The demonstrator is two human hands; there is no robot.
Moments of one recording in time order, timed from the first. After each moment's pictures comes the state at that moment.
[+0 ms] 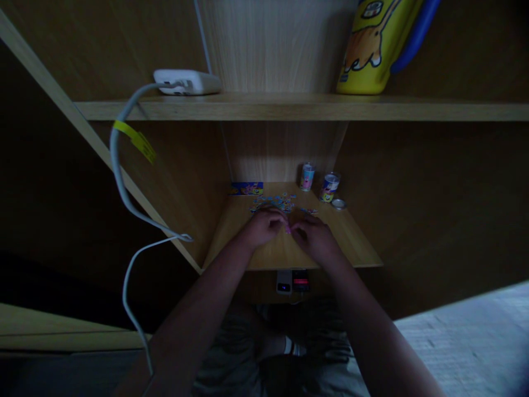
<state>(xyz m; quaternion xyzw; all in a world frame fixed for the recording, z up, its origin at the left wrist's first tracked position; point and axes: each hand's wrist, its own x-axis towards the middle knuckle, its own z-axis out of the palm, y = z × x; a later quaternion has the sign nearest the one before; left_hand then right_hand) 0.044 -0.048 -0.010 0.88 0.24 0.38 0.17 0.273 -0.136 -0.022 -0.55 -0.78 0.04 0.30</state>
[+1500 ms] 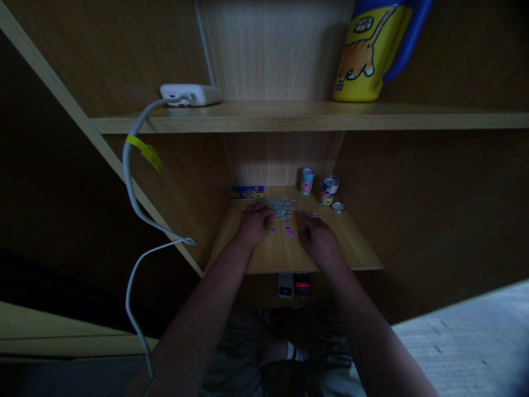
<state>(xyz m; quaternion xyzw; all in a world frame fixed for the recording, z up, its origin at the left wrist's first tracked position) 0.027 -0.045 -0.015 0.82 0.48 0.30 0.05 0.272 -0.137 -0.022 -0.63 -0.71 0.02 0.31</state>
